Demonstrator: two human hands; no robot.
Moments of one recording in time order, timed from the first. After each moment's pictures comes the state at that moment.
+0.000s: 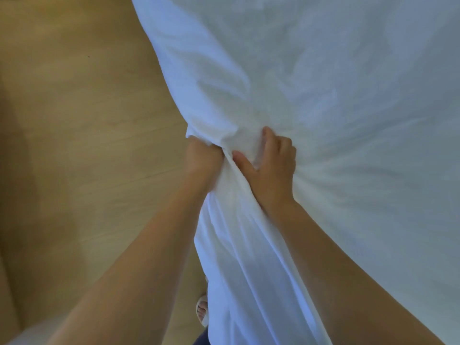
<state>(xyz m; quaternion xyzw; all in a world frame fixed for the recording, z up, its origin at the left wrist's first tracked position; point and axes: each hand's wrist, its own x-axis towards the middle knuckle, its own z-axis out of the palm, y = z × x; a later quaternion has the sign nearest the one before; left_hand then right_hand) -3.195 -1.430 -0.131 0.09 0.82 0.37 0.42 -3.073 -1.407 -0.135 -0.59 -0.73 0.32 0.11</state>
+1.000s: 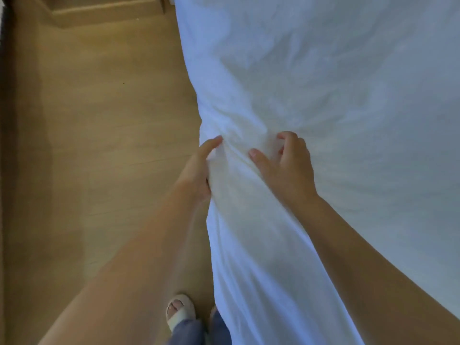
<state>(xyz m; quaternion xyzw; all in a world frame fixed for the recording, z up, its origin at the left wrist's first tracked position) -3.300 -1.414 -0.135 -0.07 0.56 0.54 0.63 -3.156 -1.335 -0.121 -0.55 -0.74 0.36 0.12</state>
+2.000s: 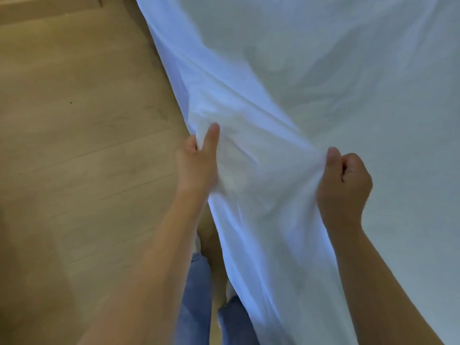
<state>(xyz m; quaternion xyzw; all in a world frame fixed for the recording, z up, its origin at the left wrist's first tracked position) -3.392 -1.305 -0.105 0.10 0.74 0.50 0.45 -3.203 -1.271 -0.067 -0.71 -0.60 0.22 0.29</state>
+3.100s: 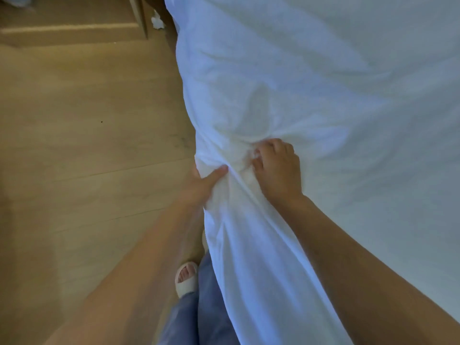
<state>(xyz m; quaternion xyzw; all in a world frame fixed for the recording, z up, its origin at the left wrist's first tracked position) -3.484 -1.263 -0.177 0.01 0.67 0.48 0.57 -3.358 -1.163 -0.134 -0.49 -0.86 0.12 -0.05</state>
